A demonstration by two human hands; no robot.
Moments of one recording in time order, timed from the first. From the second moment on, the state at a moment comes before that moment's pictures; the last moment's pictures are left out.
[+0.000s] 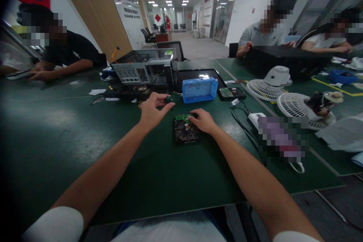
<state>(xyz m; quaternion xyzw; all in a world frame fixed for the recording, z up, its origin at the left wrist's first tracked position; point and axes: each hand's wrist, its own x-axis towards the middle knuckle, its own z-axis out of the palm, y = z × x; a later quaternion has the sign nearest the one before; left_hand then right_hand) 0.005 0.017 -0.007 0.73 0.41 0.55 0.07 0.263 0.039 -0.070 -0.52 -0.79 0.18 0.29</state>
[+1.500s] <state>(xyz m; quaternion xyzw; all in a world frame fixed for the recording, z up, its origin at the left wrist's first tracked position) 0.011 0.010 0.000 0.77 0.38 0.51 0.02 0.262 0.040 -0.072 -0.52 -0.78 0.19 0.29</state>
